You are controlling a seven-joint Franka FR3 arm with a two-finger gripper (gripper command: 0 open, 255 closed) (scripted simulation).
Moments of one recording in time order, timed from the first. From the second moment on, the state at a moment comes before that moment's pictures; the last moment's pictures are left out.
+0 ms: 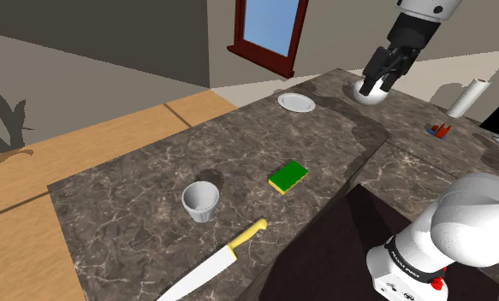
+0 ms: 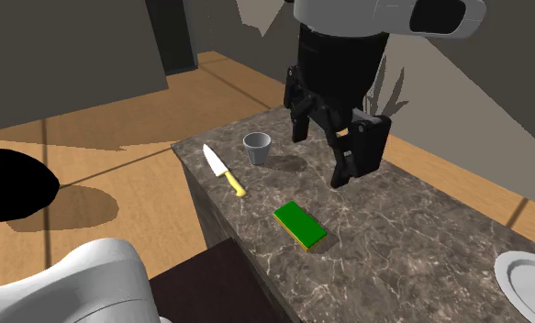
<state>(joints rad) 0.02 -0.81 -0.06 -2.26 0.03 1.51 0.10</state>
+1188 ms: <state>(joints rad) 0.12 -0.55 0.16 -2.40 0.23 1.88 0.32</state>
